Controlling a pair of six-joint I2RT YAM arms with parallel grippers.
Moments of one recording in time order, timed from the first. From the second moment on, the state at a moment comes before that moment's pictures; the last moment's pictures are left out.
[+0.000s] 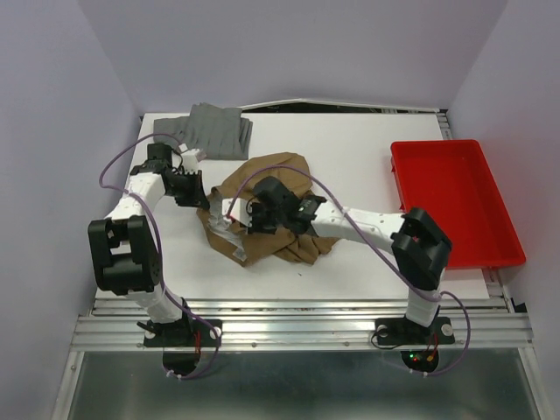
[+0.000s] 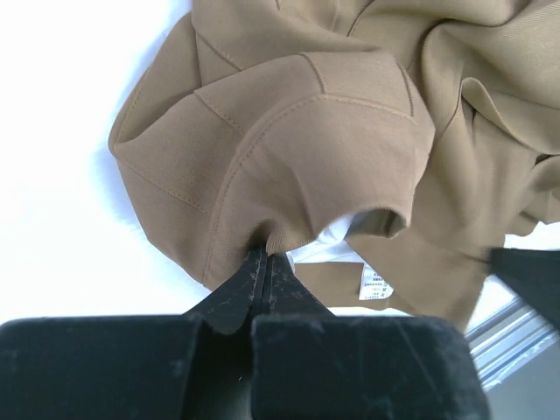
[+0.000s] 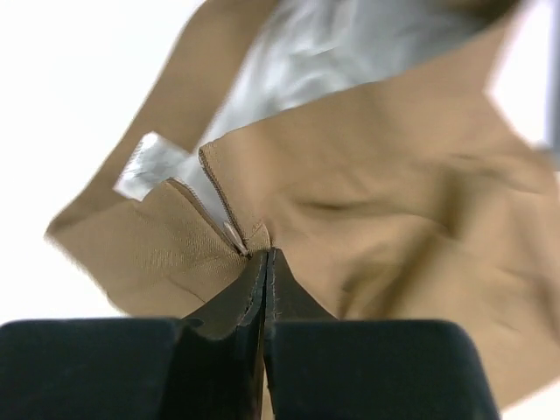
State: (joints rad) left arm 0.09 1.62 1.14 -0.68 0.53 0.17; right arm 0.99 1.89 1.39 -0.25 -0.18 -0.62
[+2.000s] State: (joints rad) left arm 0.38 1.48 1.16 -0.92 0.80 0.78; right arm 0.88 1.48 0.90 -0.22 -0.22 -1.35
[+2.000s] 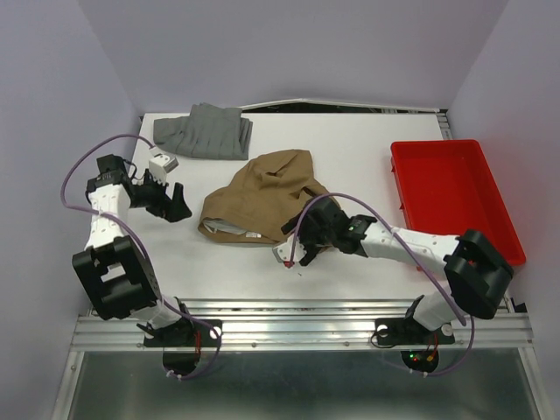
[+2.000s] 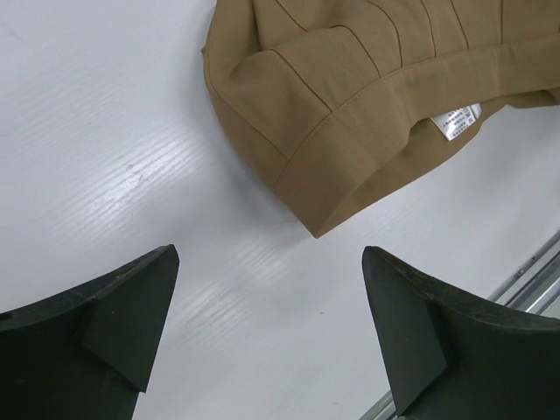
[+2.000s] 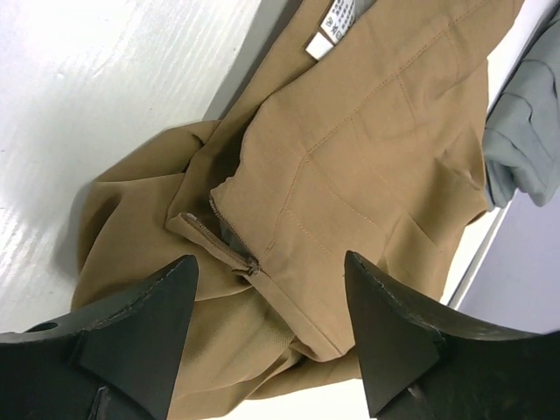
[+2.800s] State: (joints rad) left arm 0.51 1.31 0.73 -0.82 0.67 1.82; right arm 0.87 1.57 1.07 -0.17 -0.24 -1.16
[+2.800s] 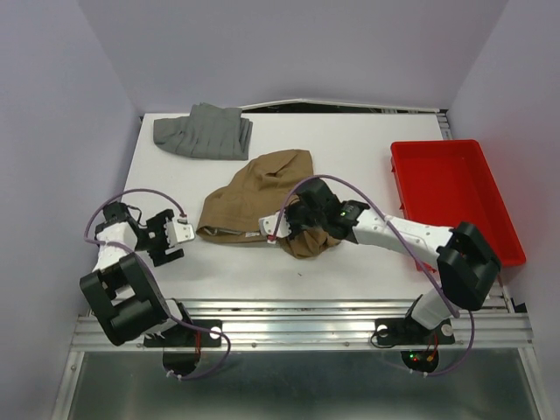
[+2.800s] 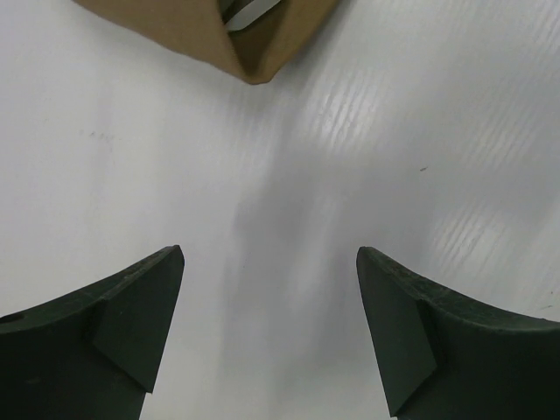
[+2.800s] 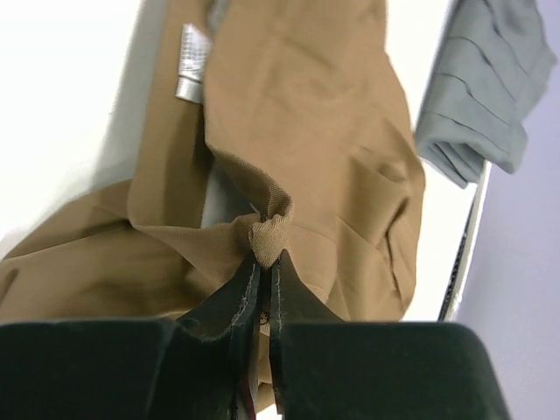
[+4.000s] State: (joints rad) left arm 0.26 1.24 0.36 -0.18 0.86 1.94; right arm 0.72 1.65 1.31 -0.22 -0.22 -0.82
